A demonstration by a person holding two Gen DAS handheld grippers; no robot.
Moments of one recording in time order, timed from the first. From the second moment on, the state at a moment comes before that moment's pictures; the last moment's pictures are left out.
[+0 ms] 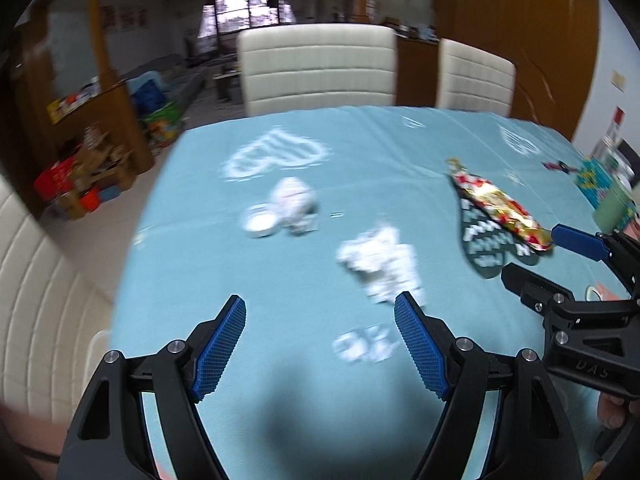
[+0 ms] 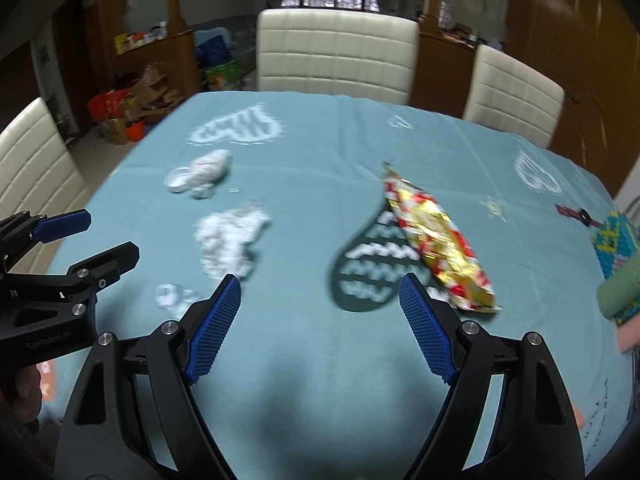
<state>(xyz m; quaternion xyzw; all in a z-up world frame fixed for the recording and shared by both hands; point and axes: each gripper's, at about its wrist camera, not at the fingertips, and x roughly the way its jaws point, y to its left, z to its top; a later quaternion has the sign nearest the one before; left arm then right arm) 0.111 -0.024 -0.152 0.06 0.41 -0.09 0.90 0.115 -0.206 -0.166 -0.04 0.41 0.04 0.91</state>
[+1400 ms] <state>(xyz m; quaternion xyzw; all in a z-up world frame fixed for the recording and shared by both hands) 0.146 -0.098 -0.183 0.10 0.44 -0.10 0.89 0.156 -0.253 -0.209 -0.04 0.43 0.08 0.90</state>
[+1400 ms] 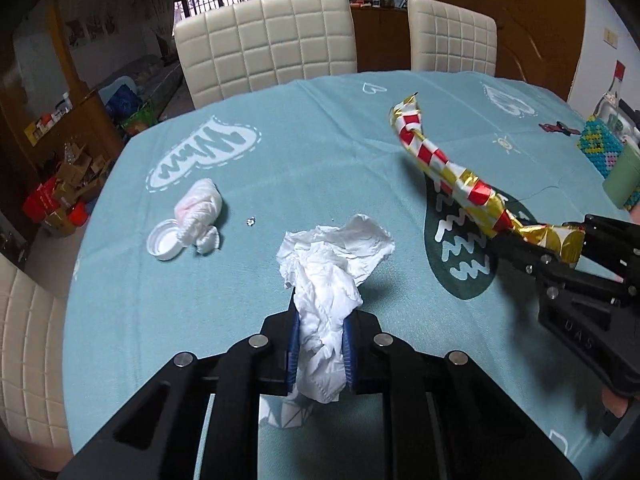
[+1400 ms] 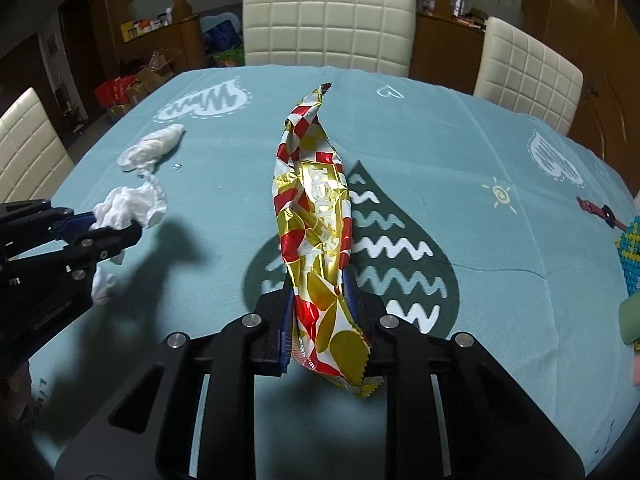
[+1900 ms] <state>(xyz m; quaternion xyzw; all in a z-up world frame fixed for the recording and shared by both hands) 0.098 -0.024 -0.150 0.08 0.40 -0.07 0.91 0.114 -0.168 -0.171 -0.08 0.39 0.13 0.91</state>
